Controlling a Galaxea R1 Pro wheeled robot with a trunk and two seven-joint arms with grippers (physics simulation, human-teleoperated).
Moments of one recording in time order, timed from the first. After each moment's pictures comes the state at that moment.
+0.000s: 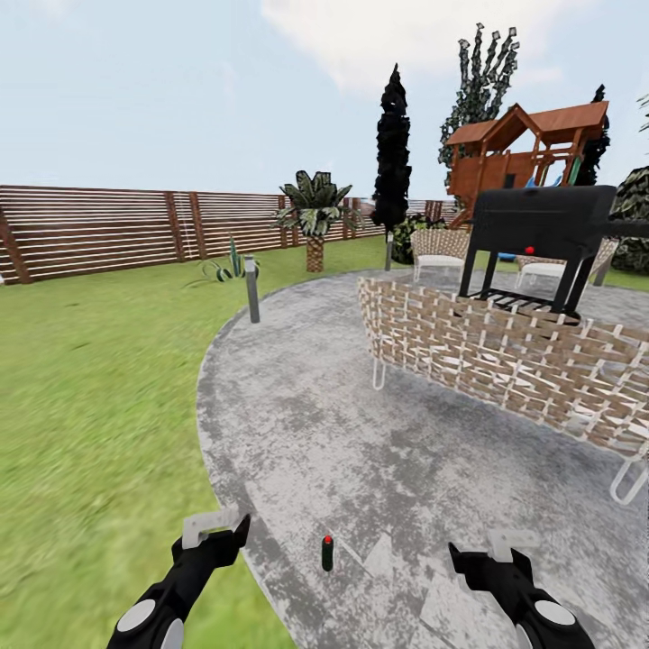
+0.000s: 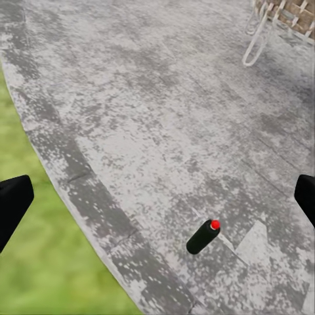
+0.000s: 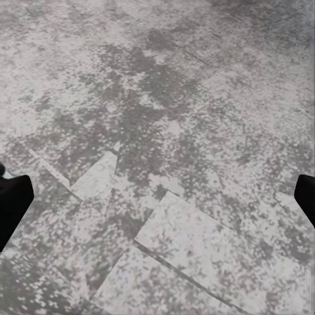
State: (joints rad) left arm 0.00 -0.09 0.01 -1.52 0.13 0.35 0.00; right arm 0.00 -0.06 -0.08 -1.49 0.00 0.51 0.01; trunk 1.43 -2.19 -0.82
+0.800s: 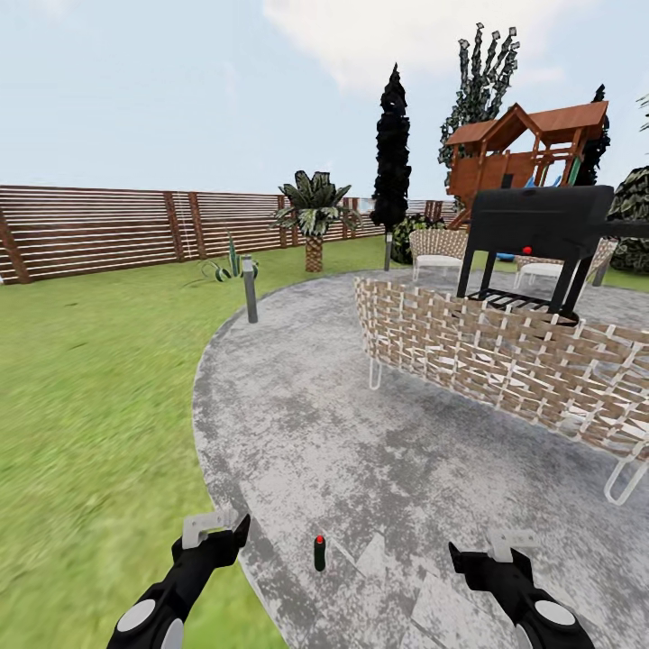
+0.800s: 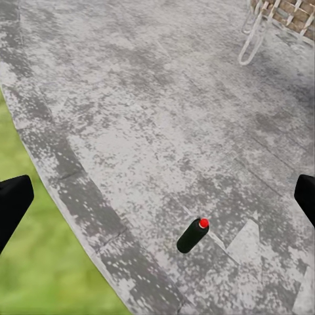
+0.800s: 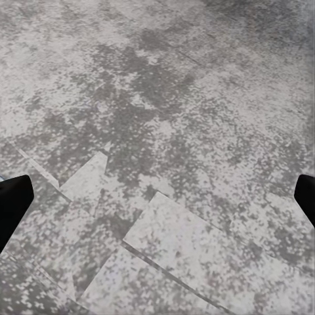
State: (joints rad) left arm 0.00 -0.09 0.01 -1.52 0.13 0.35 0.00; right arm 0.00 -0.06 -0.08 -1.49 0.00 0.51 0.01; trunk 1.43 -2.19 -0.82
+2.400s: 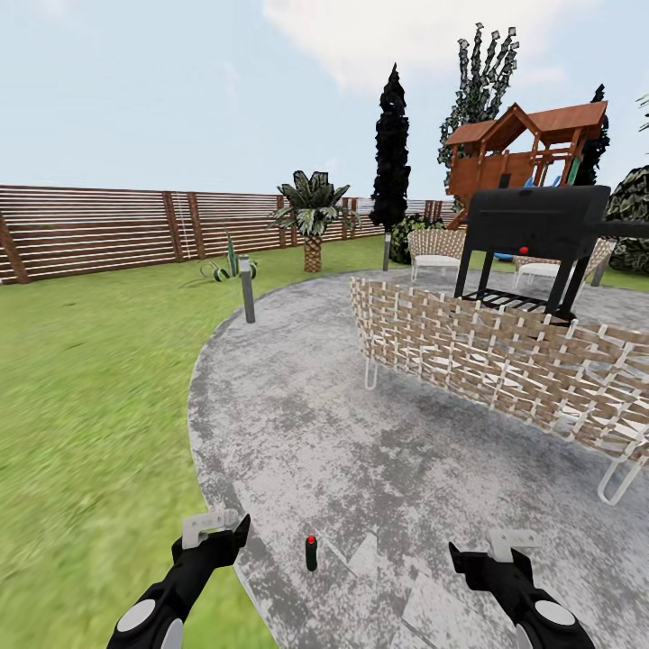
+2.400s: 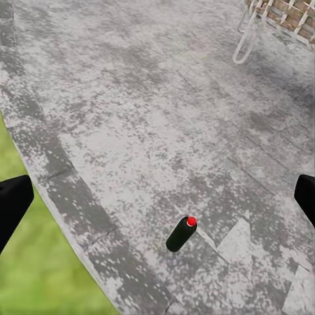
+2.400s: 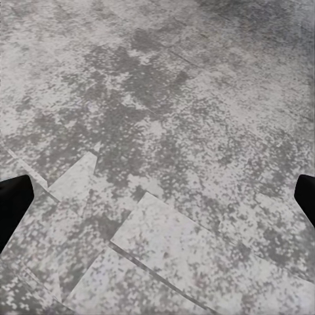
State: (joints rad) left arm 0.00 -0.09 0.01 -1.52 0.13 0.35 0.00; right arm 0.00 -0.06 -0.08 -1.49 0.00 0.51 0.01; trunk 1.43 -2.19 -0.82
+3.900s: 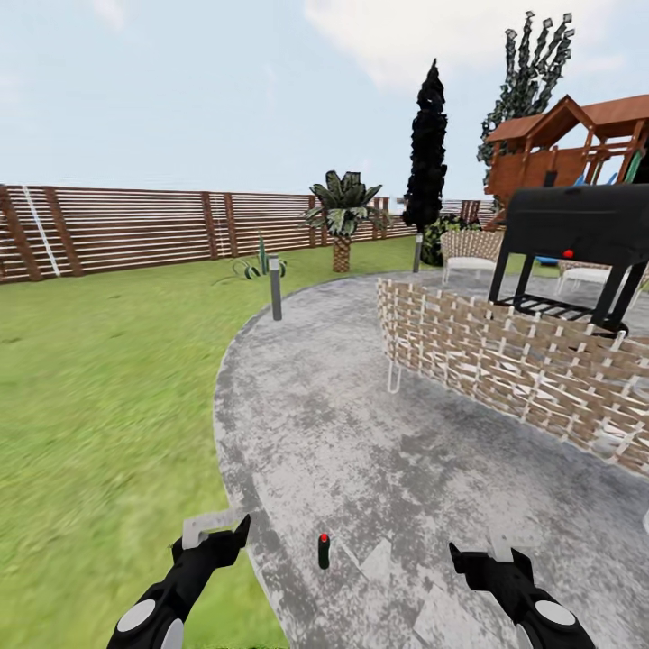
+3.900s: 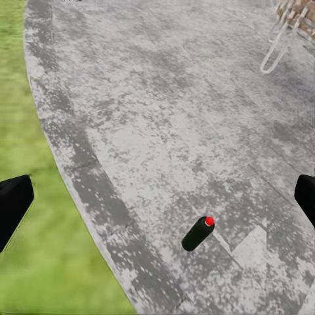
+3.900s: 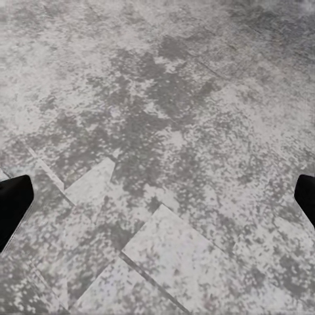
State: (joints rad) left arm 0.00 -0.09 0.01 -1.52 0.13 0.35 0.00; right arm 0.00 -0.06 -0.08 -1.49 0.00 0.51 0.01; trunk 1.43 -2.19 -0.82
